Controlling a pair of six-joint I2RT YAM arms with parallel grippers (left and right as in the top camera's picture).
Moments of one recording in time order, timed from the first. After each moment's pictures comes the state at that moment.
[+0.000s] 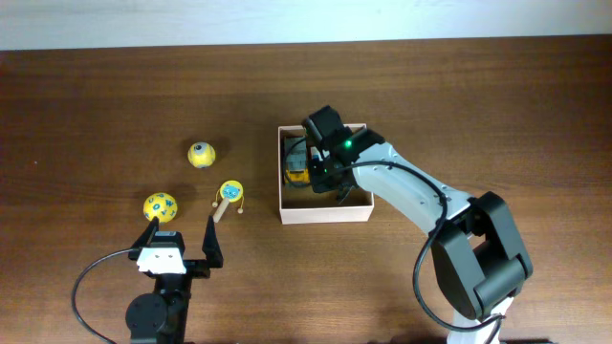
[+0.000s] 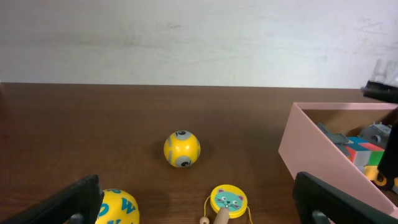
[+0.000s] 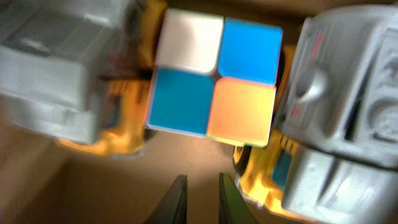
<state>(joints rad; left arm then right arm) 0.00 0.02 0.02 -0.08 0.03 -0.05 0.55 1.96 1.44 -0.74 0.02 0.31</state>
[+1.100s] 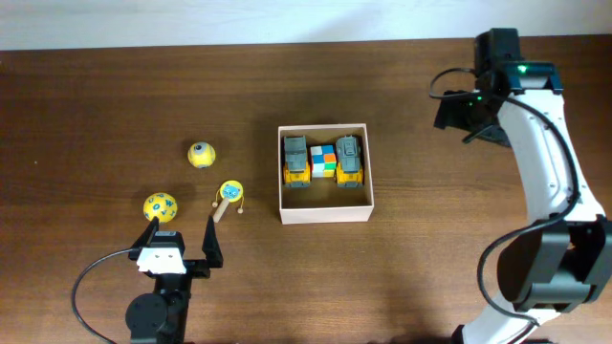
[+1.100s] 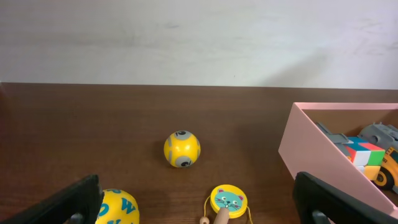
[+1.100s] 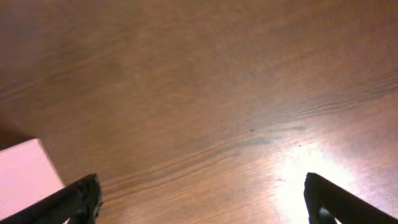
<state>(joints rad) 0.00 0.02 0.02 -0.08 0.03 -0.05 -0.05 1.88 1.75 -1.17 0.13 0.31</state>
